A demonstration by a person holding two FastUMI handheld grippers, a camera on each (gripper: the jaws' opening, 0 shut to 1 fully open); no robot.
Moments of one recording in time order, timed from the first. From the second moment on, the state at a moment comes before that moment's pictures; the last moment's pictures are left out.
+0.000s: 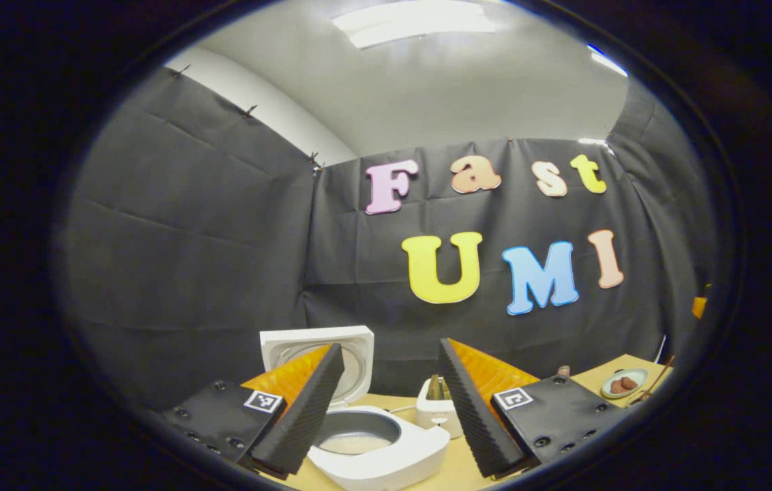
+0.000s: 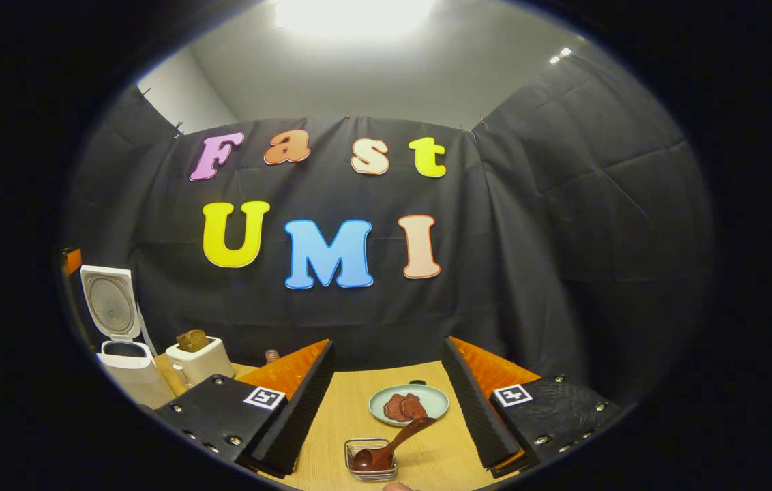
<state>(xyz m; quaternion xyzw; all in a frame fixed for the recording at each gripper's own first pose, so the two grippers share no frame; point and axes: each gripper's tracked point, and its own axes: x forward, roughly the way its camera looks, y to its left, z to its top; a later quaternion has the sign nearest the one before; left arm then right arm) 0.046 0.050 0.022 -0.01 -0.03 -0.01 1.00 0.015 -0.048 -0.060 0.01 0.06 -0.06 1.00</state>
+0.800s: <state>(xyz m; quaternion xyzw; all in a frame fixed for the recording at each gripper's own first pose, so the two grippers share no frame) -0.009 0.038 0.011 0.03 0.01 0.03 1.00 0.055 -0.081 -0.245 0.12 0.27 -0.06 0.95</state>
